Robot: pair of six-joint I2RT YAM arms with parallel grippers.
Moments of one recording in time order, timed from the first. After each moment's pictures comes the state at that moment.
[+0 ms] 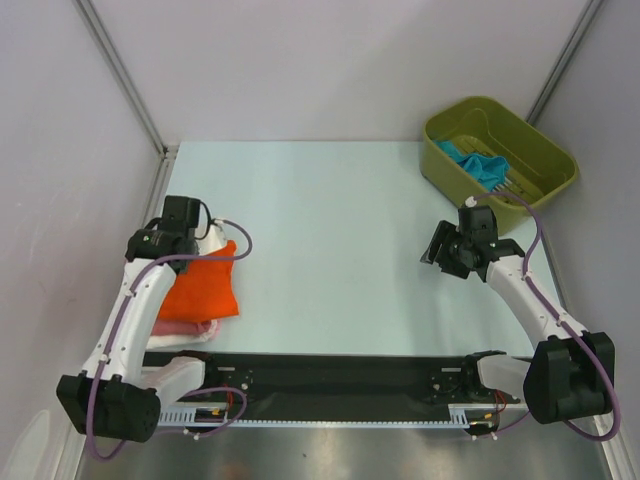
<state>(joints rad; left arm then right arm) -0.13 1.07 1.10 -1.10 -0.58 1.06 0.14 1.18 0.82 -0.57 -0.08 0.55</state>
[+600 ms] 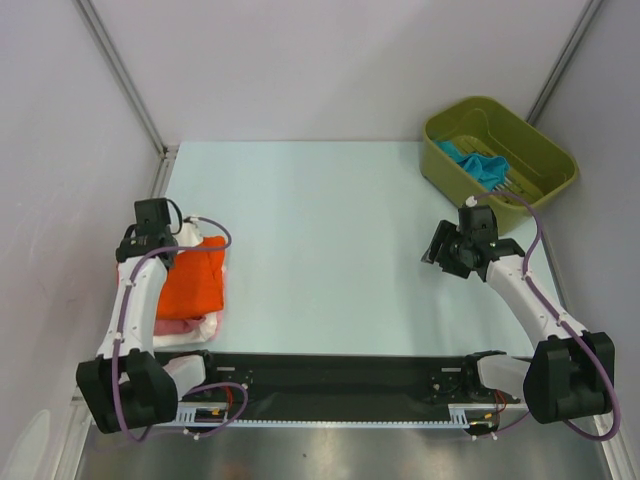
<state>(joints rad) 0.18 1.12 0.94 -0.75 -0.51 1.28 0.14 1.18 0.82 -0.57 -0.07 0.54</state>
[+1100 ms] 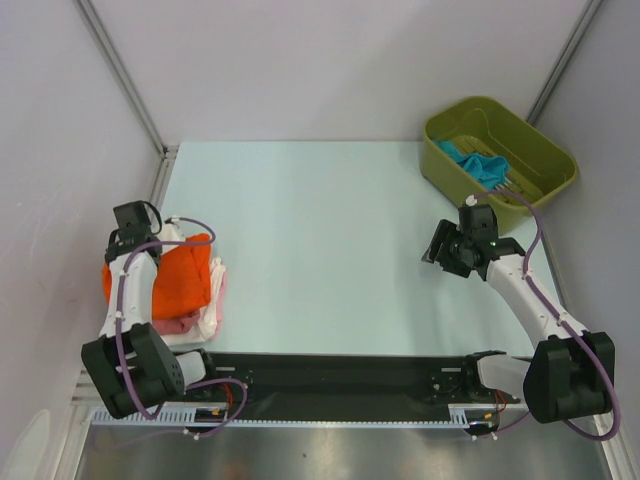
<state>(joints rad) 0.36 1.21 0.90 -0.58 -0.45 1.36 0.14 1.18 0.83 -0.58 -0.07 0.53</state>
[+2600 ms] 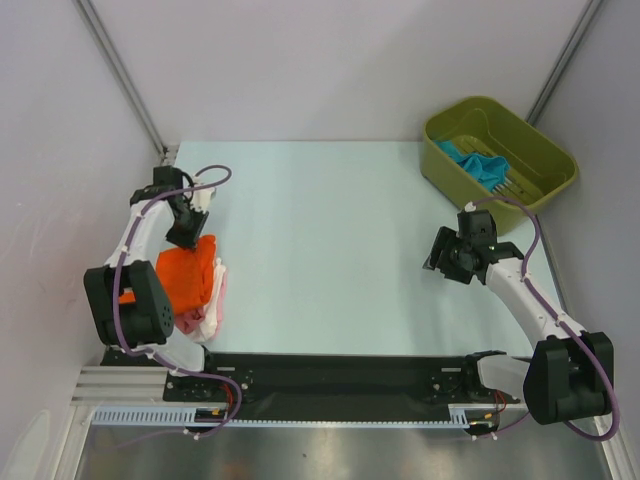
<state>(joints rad) 0.15 1.59 1.26 -0.89 0.01 0.47 0.14 1.18 0.78 -0.58 -0.06 0.52</state>
